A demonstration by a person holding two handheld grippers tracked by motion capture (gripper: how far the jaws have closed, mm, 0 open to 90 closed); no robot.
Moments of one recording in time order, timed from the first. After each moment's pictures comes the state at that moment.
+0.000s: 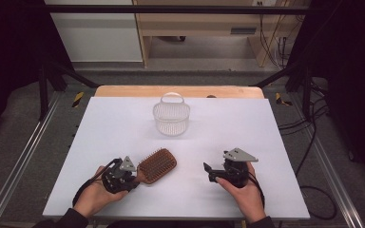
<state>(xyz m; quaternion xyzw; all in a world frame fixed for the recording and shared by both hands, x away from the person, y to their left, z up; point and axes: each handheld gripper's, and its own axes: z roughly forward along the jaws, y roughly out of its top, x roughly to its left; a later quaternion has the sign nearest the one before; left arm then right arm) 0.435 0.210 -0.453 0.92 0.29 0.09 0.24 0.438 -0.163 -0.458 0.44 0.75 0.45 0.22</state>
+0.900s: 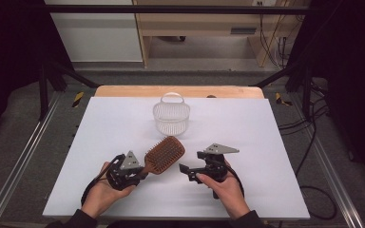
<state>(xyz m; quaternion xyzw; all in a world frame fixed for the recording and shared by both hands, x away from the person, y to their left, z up) 0.435 0.192 -0.440 0.89 0.28 0.14 0.32 0.453 -0.107 -0.452 0.41 0.75 0.52 0.07</state>
